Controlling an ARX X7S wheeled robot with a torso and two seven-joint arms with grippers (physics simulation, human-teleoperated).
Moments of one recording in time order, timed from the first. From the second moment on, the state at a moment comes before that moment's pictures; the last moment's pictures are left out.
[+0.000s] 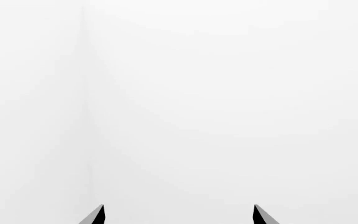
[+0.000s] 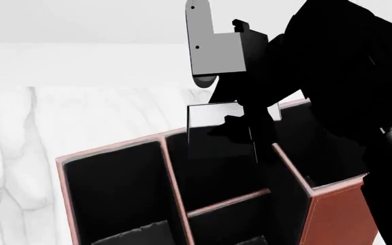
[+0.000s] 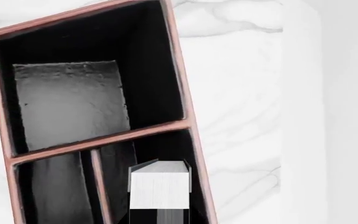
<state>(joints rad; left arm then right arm) -0.76 -0.42 -0.02 0.65 -0.39 -0.95 -0.32 1.63 0.35 -1.20 0.86 0.19 0.06 -1.31</state>
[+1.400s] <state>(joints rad) -0.76 -0.43 -0.01 0.65 -0.41 -0.94 -0.34 1.59 0.24 -1.25 1.10 0.19 -0.06 -1.33</state>
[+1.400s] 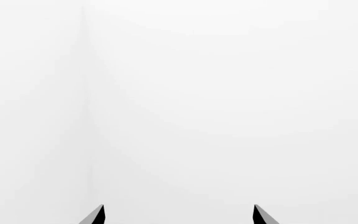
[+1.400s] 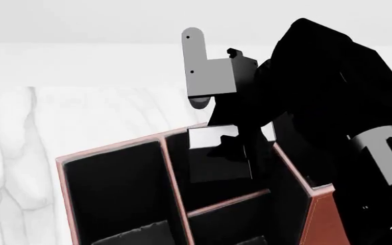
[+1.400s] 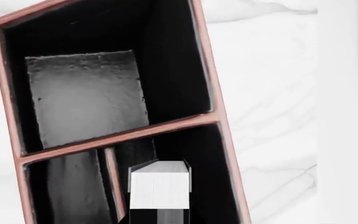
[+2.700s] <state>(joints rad) -0.76 -0.45 0.00 0.65 -0.43 -0.94 -0.35 1.61 0.17 -1.24 1.25 0.18 -0.14 -1.31</state>
